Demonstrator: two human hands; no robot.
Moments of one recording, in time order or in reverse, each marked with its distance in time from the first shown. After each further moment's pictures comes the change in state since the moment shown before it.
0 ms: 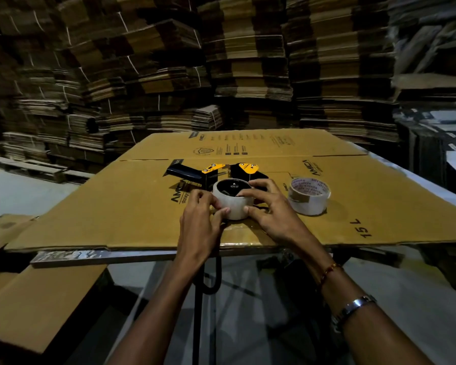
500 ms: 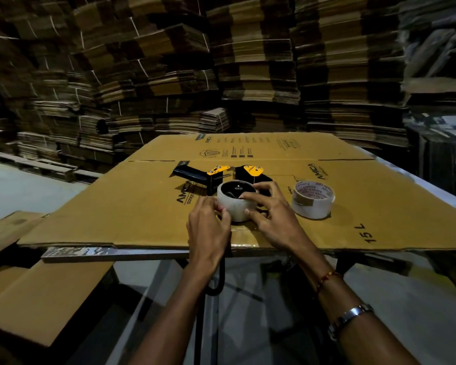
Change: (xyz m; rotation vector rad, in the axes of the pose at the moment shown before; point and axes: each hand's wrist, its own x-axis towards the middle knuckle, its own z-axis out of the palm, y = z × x) left_hand -0.007 0.018 0.009 0.018 0.100 -0.164; right_hand -0.003 0.003 0.009 -0.157 0.060 -0.056
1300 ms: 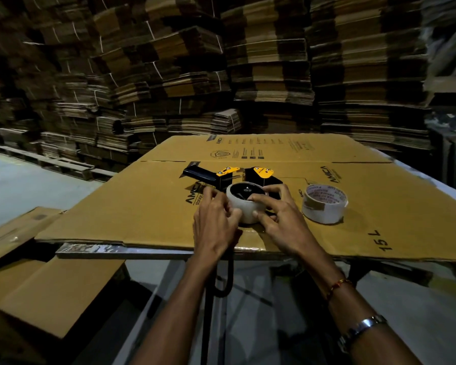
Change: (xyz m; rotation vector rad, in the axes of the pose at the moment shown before) left_hand 0.016 -0.004 -0.001 0.092 -0.085 0.029; right_hand 0.004 0.007 0.004 -0.017 0.020 -0.008
